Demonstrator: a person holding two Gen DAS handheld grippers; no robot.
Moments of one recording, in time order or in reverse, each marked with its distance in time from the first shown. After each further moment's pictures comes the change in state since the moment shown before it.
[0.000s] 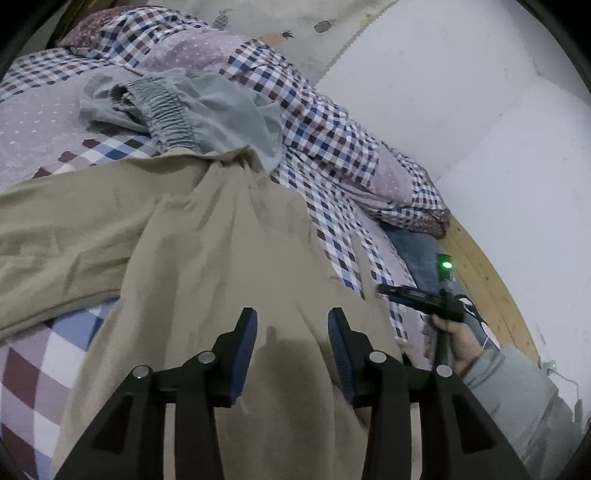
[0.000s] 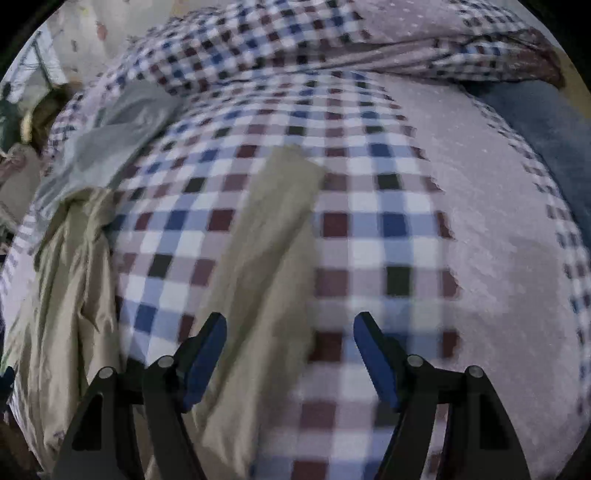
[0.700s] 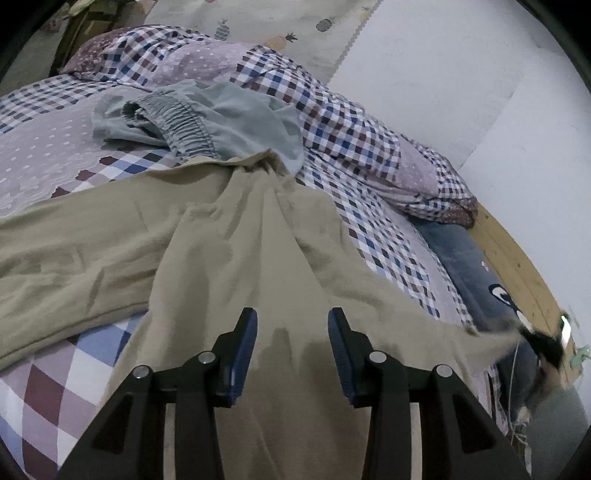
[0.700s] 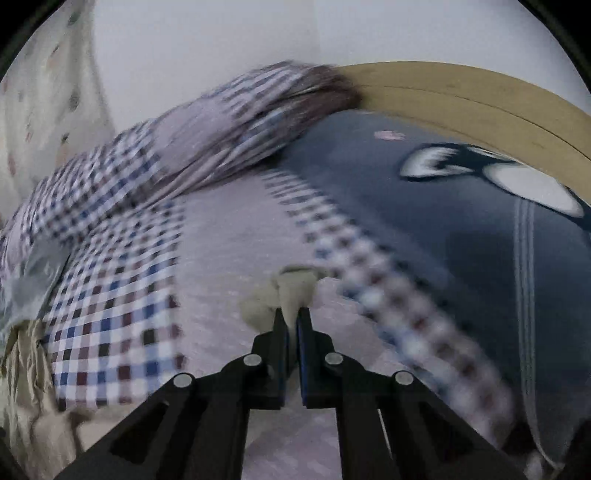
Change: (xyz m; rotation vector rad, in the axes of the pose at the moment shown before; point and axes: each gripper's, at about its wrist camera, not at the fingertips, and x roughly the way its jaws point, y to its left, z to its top) left arm 0.005 0.008 -0.002 0.058 -0.019 0.145; right arm -0.239 -0.196 -0.129 0.395 -0.425 -0.387
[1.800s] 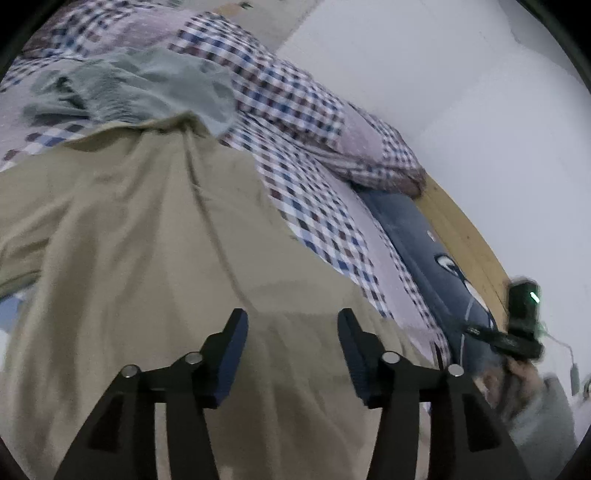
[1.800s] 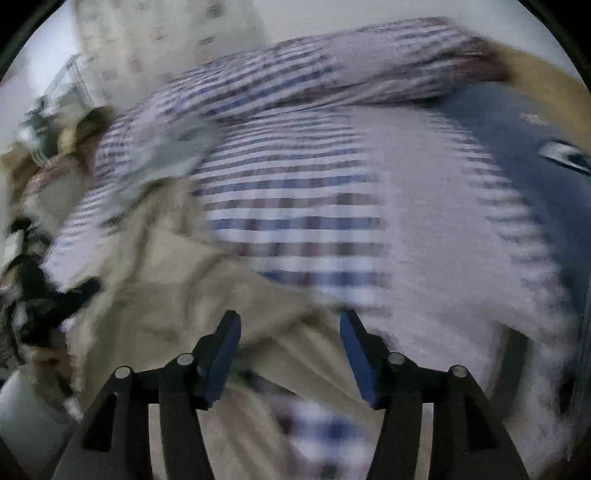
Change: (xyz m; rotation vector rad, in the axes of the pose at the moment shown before) left arm 0.018 -0.048 -0.009 0.038 0.167 -0.245; right arm -0.085 0.153 -0.091 -0.354 0.357 0.504
